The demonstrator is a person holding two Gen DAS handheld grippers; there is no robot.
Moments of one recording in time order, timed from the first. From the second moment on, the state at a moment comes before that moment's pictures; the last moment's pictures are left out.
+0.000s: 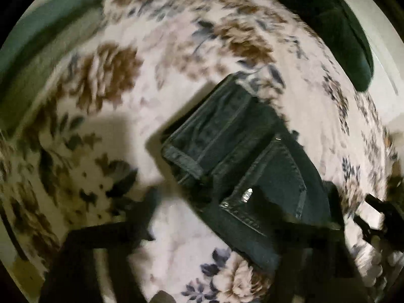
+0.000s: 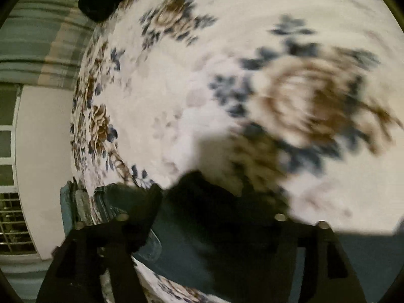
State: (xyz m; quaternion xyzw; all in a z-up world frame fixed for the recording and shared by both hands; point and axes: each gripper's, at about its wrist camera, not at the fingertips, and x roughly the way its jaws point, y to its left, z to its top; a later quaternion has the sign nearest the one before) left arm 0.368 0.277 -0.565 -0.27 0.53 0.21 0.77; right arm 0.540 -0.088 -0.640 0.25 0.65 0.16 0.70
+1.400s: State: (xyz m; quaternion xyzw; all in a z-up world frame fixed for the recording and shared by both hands) left arm 0.437 -0.089 -0.643 -0.04 0.67 -0.01 0.74; right arm 0.240 -0.593 -0.647 0.57 0.30 -0.15 0.75
